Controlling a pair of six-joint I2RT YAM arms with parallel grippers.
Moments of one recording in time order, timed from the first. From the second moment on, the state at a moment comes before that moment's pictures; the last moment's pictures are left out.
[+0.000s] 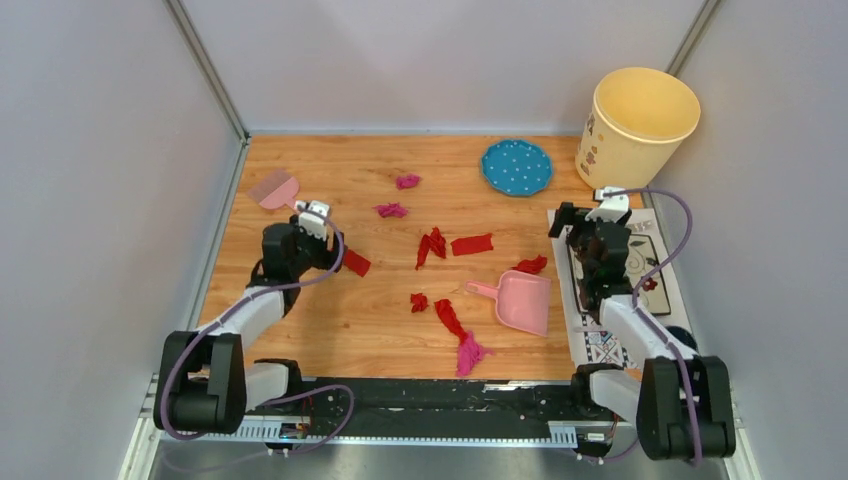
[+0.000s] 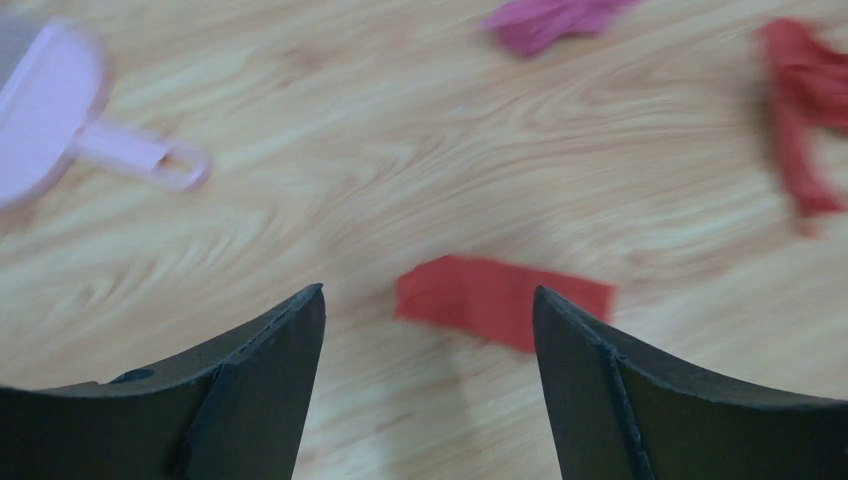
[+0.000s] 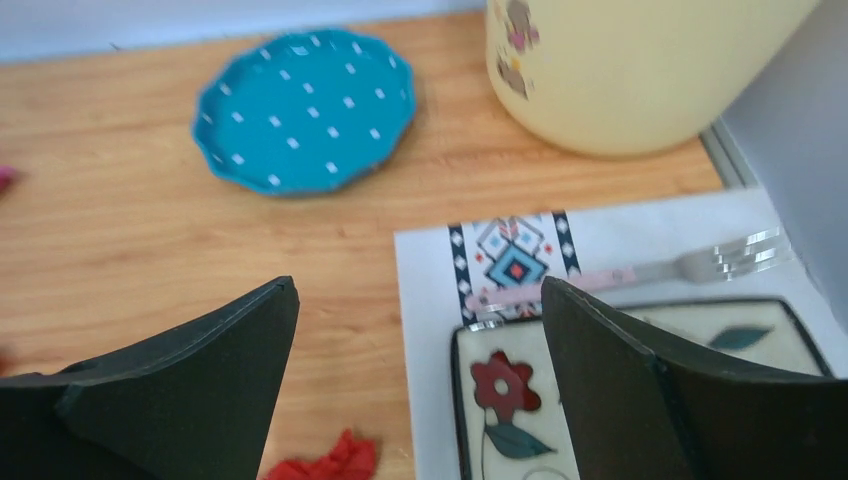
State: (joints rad) left arm -0.06 1.19 0.33 0.42 0.20 0.16; right arm 0.05 1.15 0.37 0.60 0.15 0.09
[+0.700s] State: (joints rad) left arm -0.73 1.77 1.33 -0.46 0.69 0.52; right arm 0.05 0.82 0.66 0.03 -0.30 0.23
